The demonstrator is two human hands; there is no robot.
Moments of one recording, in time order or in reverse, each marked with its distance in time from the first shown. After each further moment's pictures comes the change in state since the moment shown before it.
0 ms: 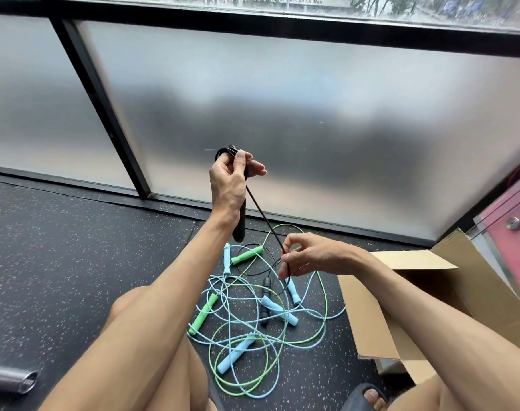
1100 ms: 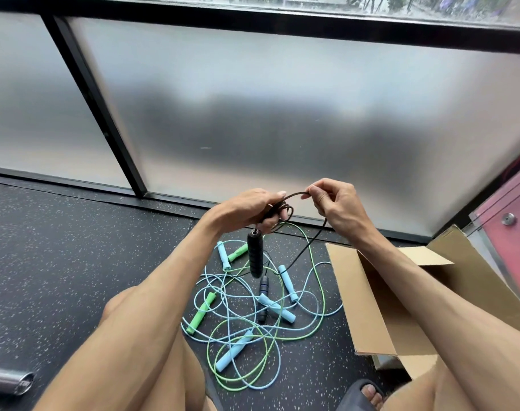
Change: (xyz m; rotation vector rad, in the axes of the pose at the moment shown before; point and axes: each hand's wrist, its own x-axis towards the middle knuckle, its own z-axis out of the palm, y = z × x) left_hand -0.016 0.003 -0.002 0.338 -0.985 -0.574; right_hand -0.011 -0.032 -0.035 -0.144 0.753 -0.571
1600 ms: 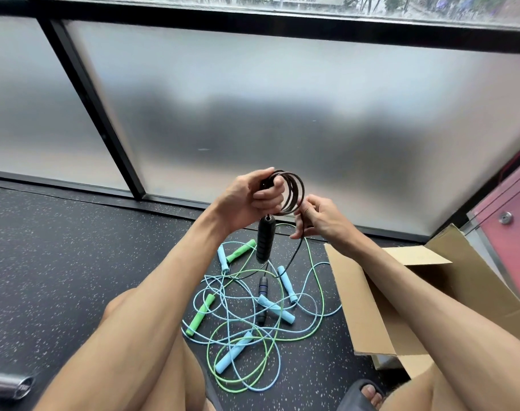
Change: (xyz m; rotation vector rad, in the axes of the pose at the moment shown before) left_hand 0.002 0.011 0.002 -0.706 -0.162 0.257; right_hand -0.009 0.009 0.017 0.240 -0.213 0.321
